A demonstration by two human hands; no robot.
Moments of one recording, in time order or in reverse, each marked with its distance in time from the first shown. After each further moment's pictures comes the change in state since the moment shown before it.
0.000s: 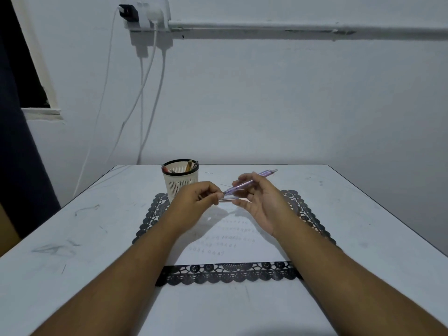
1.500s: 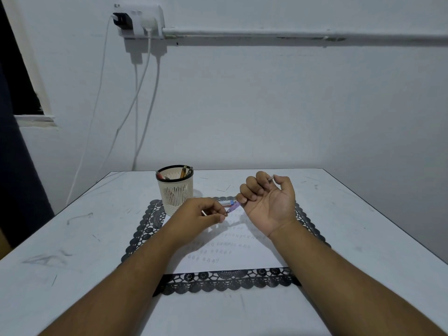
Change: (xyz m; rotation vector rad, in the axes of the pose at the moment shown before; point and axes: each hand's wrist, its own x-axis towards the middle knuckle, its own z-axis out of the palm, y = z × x) left_hand -0.005 0.001 0.012 0.044 -0.156 -0.040; right_hand -0.003 -0.010 -0.003 0.444 -0.106 -0.126
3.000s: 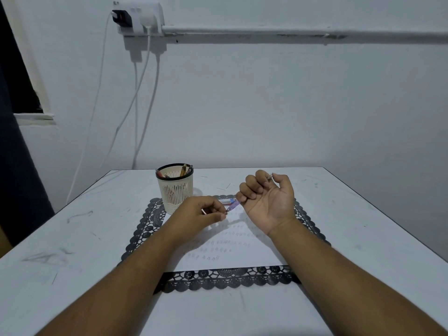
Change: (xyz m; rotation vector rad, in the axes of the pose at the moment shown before) left_hand -0.001 0.000 0.001 0.000 0.015 0.000; right_hand 0.001 0.001 0.001 -0.015 0.014 -0.002
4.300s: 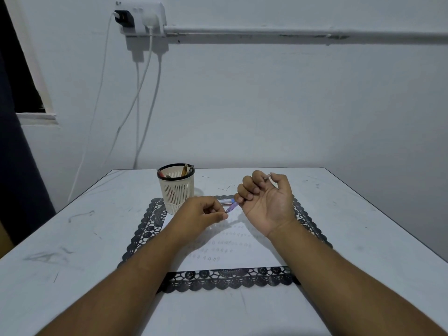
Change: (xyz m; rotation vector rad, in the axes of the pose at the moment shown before) left_hand 0.001 0.000 0.007 -0.032 0.049 -0.064; right_hand -0.001 0.004 0.002 -0.043 -0.036 0.015
